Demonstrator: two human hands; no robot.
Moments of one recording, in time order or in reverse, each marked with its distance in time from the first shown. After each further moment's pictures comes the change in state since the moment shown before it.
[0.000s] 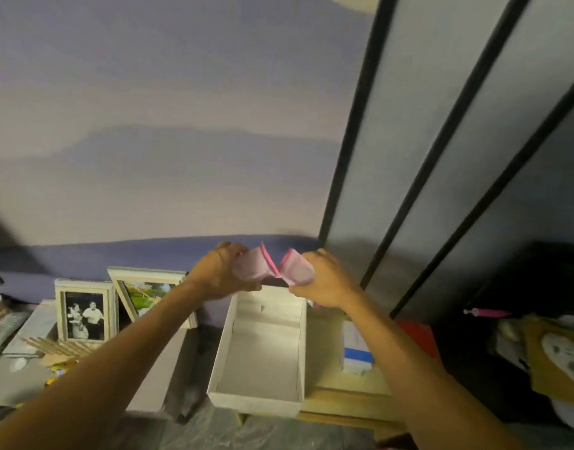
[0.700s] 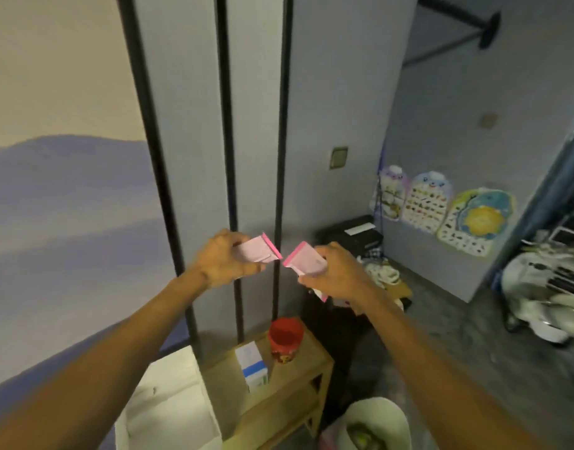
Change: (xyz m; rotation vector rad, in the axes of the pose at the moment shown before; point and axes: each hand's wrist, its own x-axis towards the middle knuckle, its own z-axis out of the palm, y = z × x) left_hand -0.057 0.295 -0.065 -0.134 -0.062 0.646; right_hand -0.285 0.030 -0.211 -0.059 0.538 0.489
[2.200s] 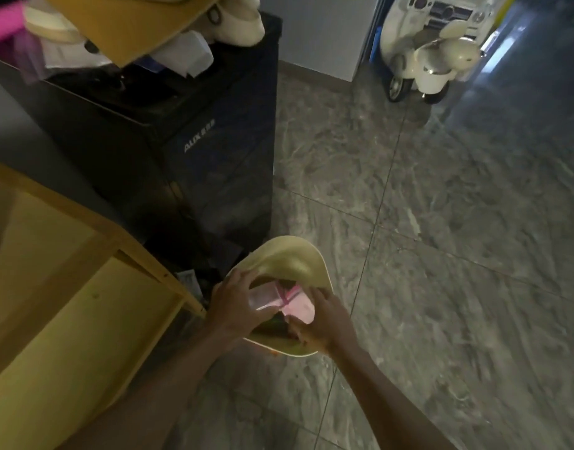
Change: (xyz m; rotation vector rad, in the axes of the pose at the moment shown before) left_hand -0.014 -0.127 0.872 0.030 -0.658 0.217; right_hand -0.229 0.569 0.515 0.109 -0.209 0.919
